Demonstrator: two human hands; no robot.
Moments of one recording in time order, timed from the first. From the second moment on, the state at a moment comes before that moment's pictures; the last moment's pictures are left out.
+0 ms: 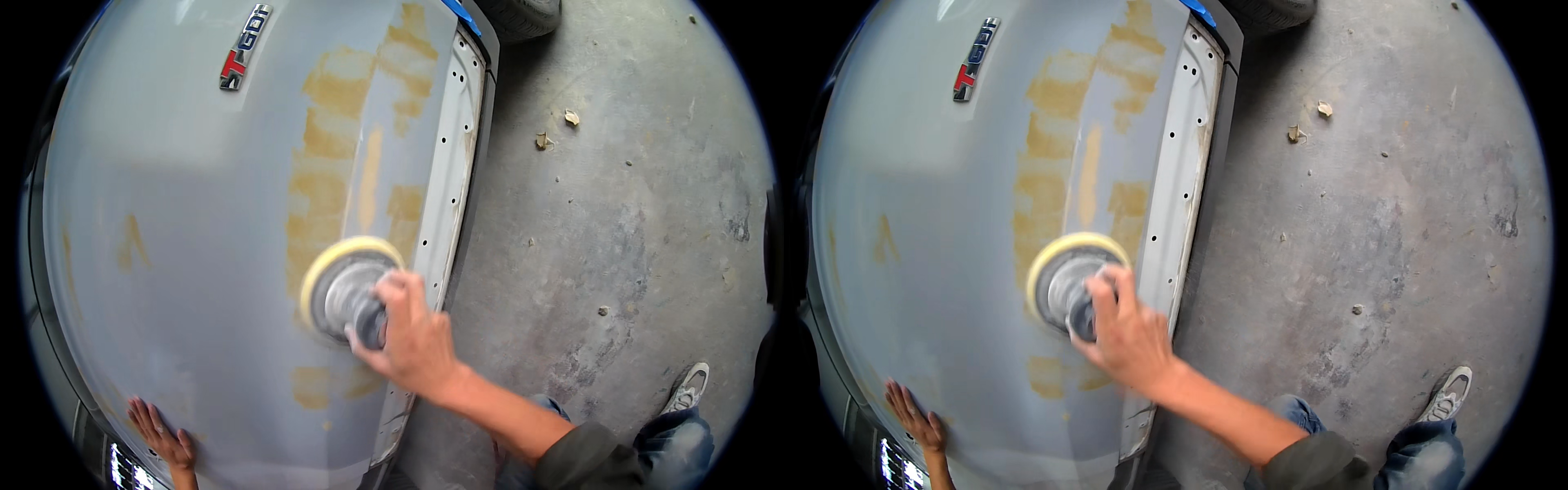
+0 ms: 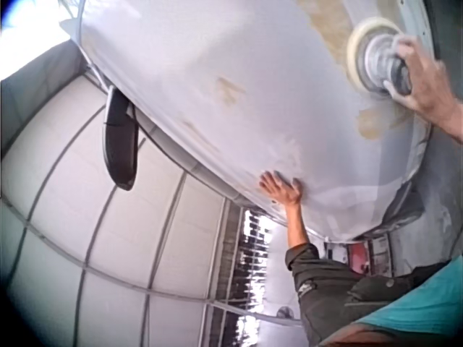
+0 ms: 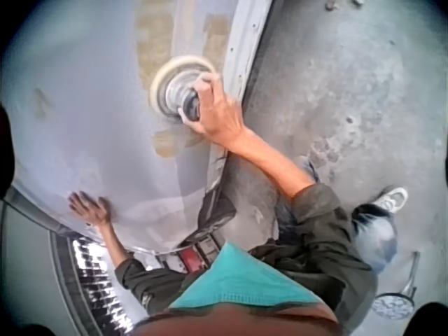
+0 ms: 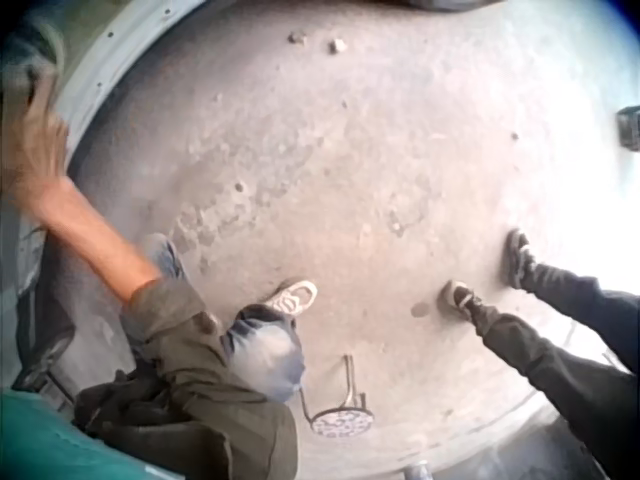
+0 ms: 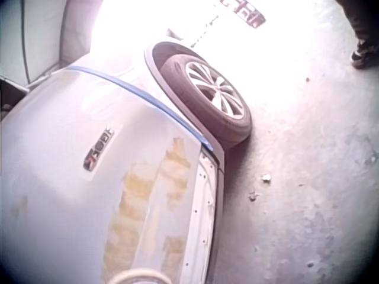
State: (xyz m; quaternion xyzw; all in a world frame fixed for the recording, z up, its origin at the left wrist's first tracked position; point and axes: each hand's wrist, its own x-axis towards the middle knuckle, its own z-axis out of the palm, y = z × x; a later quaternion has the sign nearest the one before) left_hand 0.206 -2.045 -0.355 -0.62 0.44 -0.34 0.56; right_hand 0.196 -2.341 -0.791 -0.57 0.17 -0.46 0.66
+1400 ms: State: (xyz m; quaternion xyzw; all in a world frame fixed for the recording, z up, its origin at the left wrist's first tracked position) left_hand 0.204 -1.987 -0.337 -0.66 0.40 -0.35 0.54; right_hand 0.256 -2.528 -0.809 -0.58 0.22 -0.49 0.62
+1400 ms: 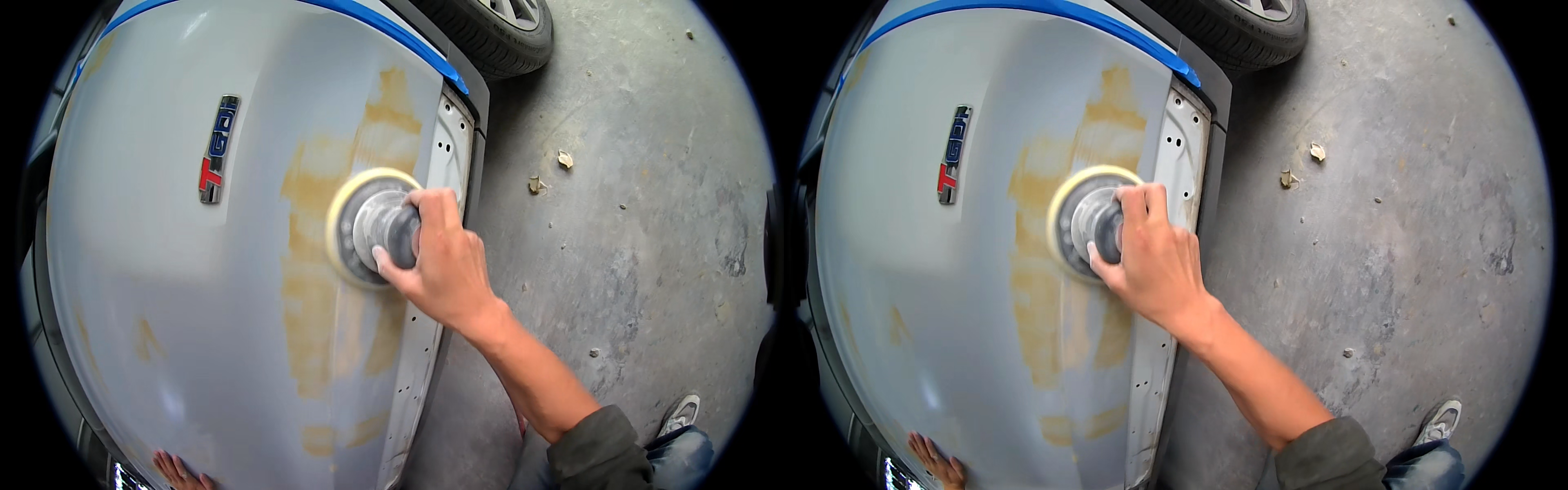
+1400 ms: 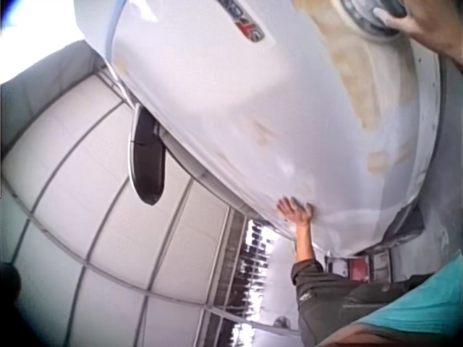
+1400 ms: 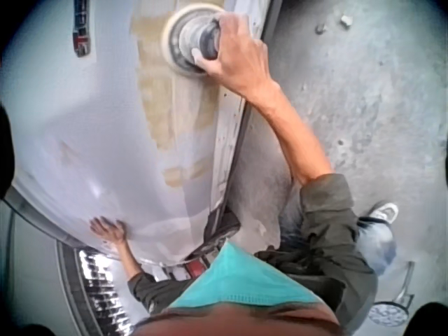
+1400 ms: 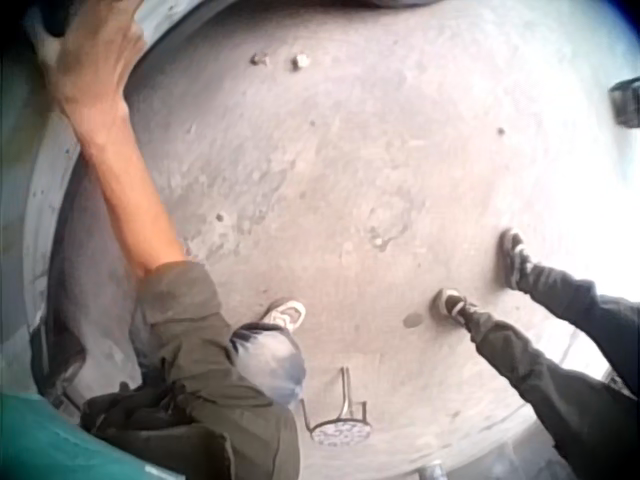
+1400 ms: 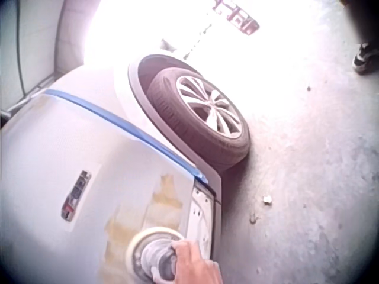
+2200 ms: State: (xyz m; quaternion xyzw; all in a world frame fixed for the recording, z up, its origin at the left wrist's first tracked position) left_hand 0.208 -2.025 -0.355 -0.63 0.42 -0.35 0.56; right_hand 0.252 -2.508 -0.804 -0.58 0.22 -0.47 0.63
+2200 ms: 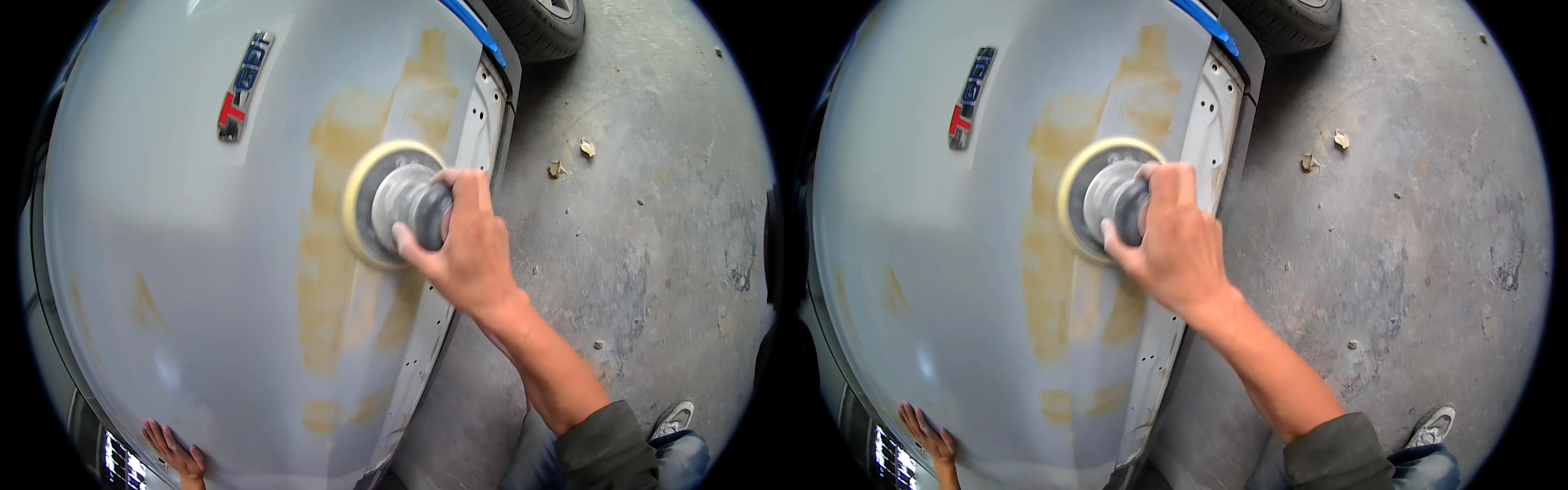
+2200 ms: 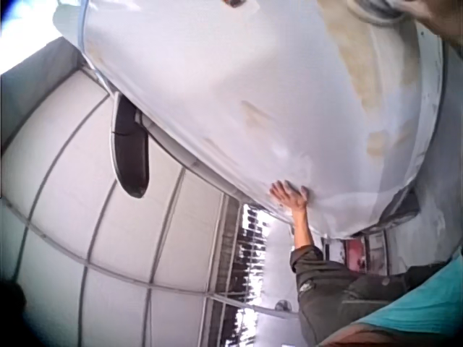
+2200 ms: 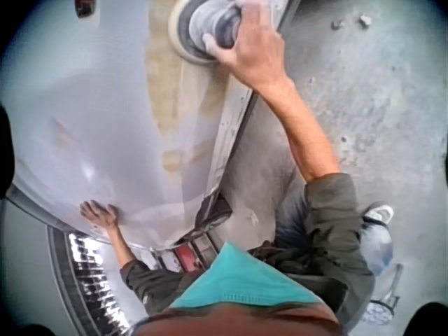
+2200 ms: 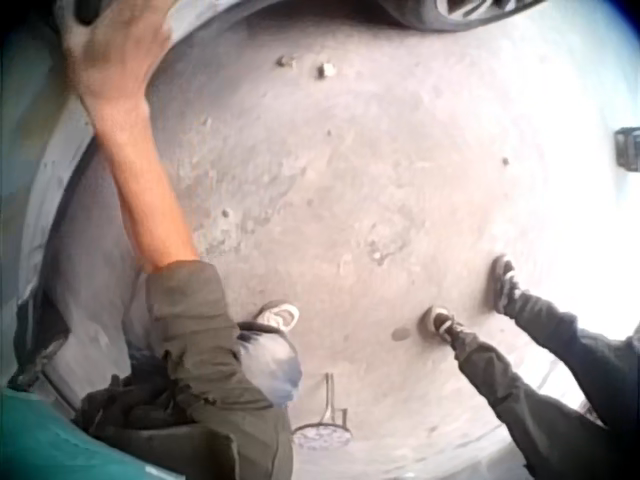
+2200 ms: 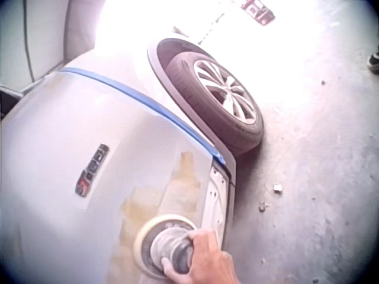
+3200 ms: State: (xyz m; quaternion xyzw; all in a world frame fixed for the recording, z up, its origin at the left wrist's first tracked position) left_hand 0.205 -2.049 -0.358 -0.62 0.43 -0.35 0.56; right_hand 0.170 -2.254 -0.804 -0.63 0.09 -0.50 0.59
